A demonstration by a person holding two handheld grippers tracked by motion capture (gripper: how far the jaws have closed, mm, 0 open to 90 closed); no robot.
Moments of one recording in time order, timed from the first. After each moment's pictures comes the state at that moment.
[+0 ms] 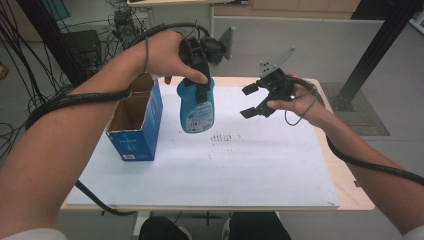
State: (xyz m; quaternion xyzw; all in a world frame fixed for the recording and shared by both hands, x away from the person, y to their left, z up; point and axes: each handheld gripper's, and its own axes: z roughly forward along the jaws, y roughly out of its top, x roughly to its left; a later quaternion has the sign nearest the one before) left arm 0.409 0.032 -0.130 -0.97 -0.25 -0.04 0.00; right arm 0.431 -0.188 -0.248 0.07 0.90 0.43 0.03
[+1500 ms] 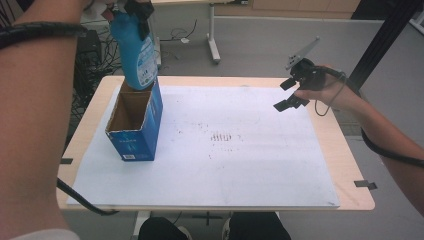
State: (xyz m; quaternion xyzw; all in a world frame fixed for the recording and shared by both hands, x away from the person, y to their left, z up) left arm 0.451 0.162 -0.017 -0.78 -0.63 -0.07 -0.01; right arm 0.447 -0.250 -0.233 0.18 0.94 0.30 0.05
